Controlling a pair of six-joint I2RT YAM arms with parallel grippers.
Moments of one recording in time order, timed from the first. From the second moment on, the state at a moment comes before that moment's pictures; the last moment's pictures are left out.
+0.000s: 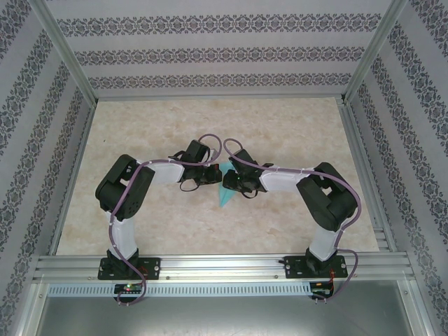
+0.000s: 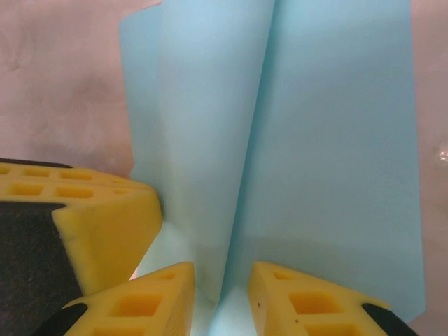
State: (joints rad) left arm -0.54 1.94 1.05 -0.08 0.45 -0.62; right arm 0.68 1.79 0.93 -0.16 -0.11 0.79
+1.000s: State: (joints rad) left arm -0.55 1.95 1.09 -0.13 0.46 -0.58; right arm 0.59 1.80 0.88 -0.03 -0.37 0.79
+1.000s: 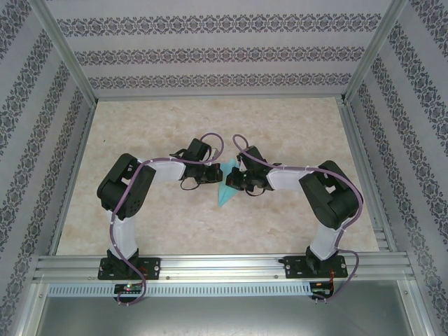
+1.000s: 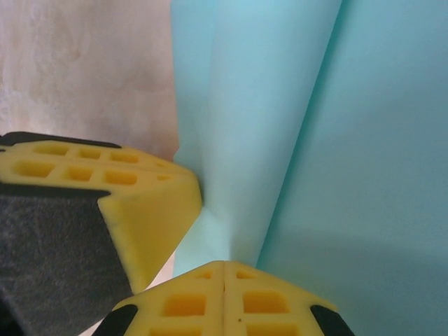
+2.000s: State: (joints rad) left arm -0.55 1.96 1.11 -0.17 0.44 -0.55; right arm 0.55 1.84 0.95 -0.04 -0.36 0.81
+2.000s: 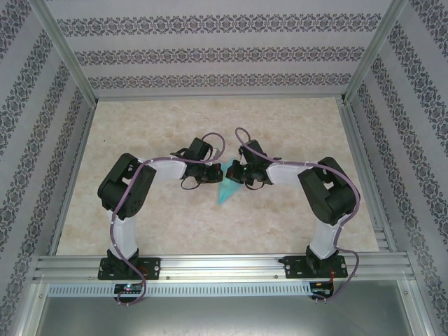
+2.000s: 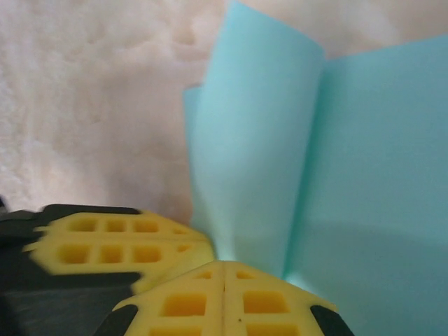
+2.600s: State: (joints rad) left arm -0.55 1.96 1.12 -0.17 0.44 -0.53; right arm 0.53 1.81 0.93 -0.01 -0.33 0.79
